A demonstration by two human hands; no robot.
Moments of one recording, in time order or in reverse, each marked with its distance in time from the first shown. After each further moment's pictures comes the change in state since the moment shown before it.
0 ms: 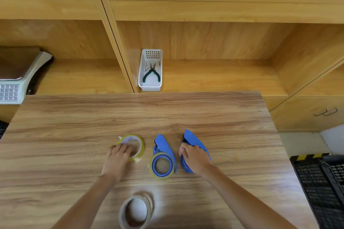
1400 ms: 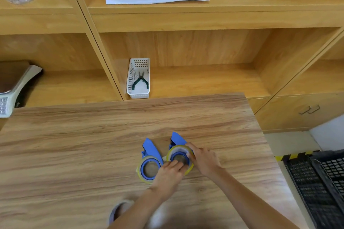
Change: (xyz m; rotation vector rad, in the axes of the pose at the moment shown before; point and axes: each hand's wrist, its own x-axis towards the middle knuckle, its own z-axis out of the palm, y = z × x) left_hand -0.008 0.199 -0.034 -0.089 -0.029 0.493; right_hand -0.030 0.057 -0.029 -0.257 0.110 0.018
